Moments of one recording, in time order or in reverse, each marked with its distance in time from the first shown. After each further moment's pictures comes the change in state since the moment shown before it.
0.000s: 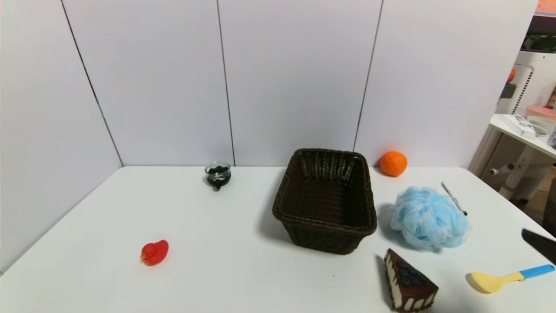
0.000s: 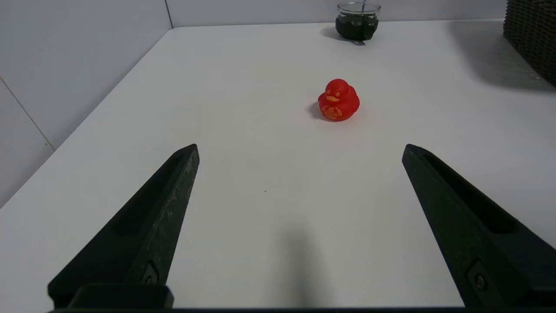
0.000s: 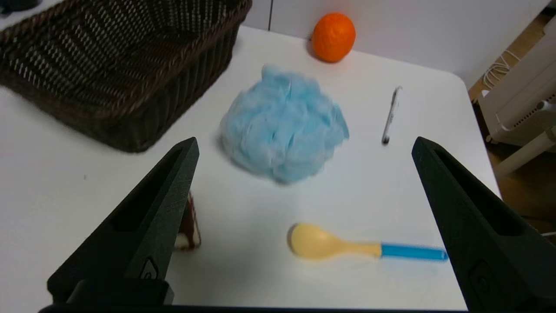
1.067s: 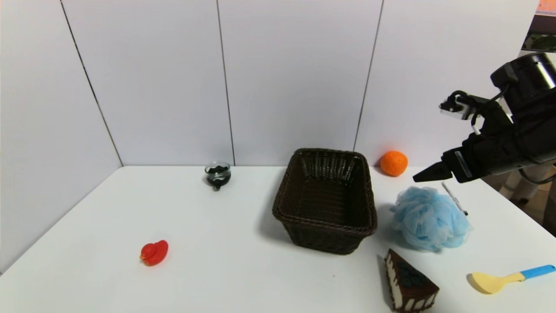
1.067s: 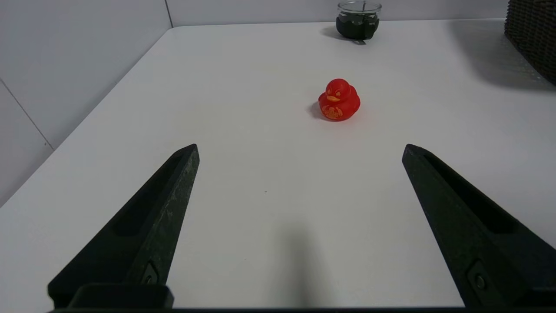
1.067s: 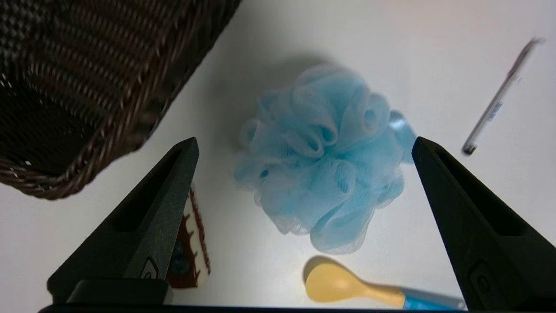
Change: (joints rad) left arm 0.000 0.000 0.000 0.000 0.000 0.000; right arm 0.100 0.834 -0.858 0.614 0.003 -0.028
